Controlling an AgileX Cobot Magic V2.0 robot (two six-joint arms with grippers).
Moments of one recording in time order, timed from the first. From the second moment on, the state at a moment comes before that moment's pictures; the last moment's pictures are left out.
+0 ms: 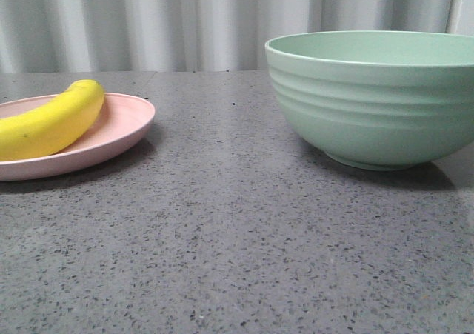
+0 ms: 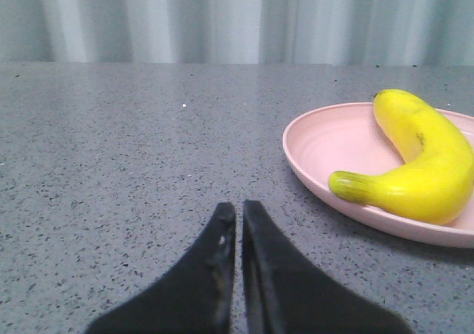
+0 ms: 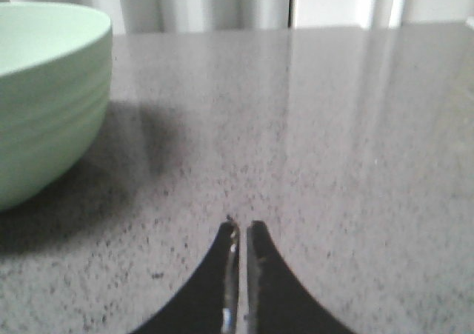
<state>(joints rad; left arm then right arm) -0.03 -0.01 0.00 -0.07 0.16 0.00 -0.15 -0.01 0.01 -0.04 0.19 0.02</state>
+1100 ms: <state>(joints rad) -0.03 0.03 -0.11 -0.12 0.17 0.00 -0.15 0.06 -0.14 -0.02 0.27 0.02</state>
